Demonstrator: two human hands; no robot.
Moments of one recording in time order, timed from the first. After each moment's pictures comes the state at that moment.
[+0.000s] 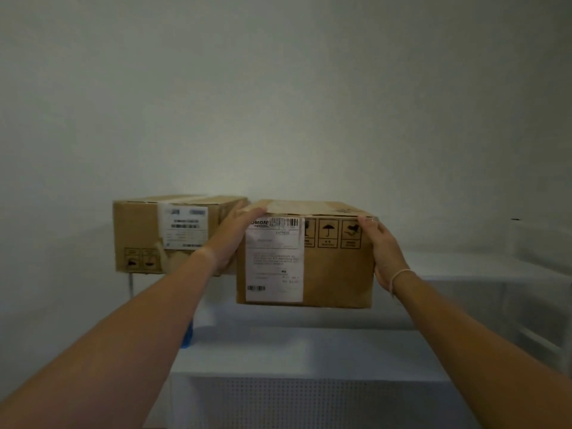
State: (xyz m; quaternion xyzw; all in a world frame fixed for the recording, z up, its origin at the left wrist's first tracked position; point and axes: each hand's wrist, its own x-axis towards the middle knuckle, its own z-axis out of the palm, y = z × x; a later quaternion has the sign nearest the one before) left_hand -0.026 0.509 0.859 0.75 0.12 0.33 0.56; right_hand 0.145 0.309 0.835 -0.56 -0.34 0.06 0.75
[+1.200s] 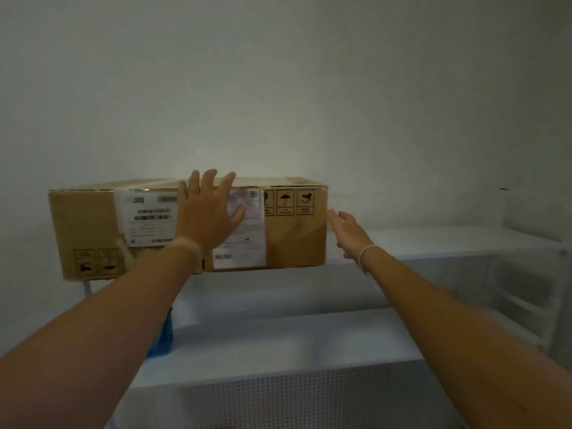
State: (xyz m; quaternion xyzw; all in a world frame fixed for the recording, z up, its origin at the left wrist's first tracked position) left_hand 0.013 0.575 0.850 0.86 0.22 0.43 -0.14; right_hand 0.181 0.386 0.816 -0.78 -0.26 0.03 0.57
